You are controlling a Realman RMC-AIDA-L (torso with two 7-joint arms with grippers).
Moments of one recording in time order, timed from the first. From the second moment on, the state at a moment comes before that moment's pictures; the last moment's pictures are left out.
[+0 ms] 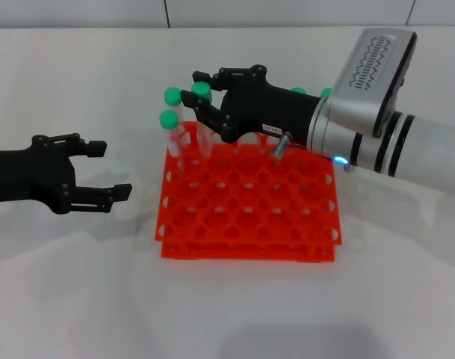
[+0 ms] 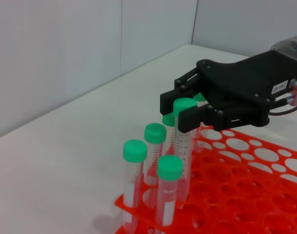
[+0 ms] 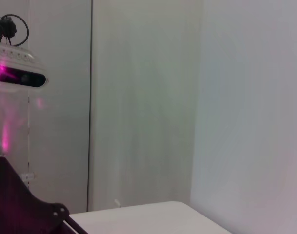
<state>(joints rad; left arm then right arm) -0.33 -2.04 0.85 1.07 2.03 1.59 -1.54 0.71 2.03 -2.18 -0.57 -0.20 -0.79 0.67</state>
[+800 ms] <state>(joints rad) -0.34 -2.05 0.85 1.07 2.06 1.58 -1.54 0.70 2.03 -2.19 -0.55 -0.20 -0.79 0.66</state>
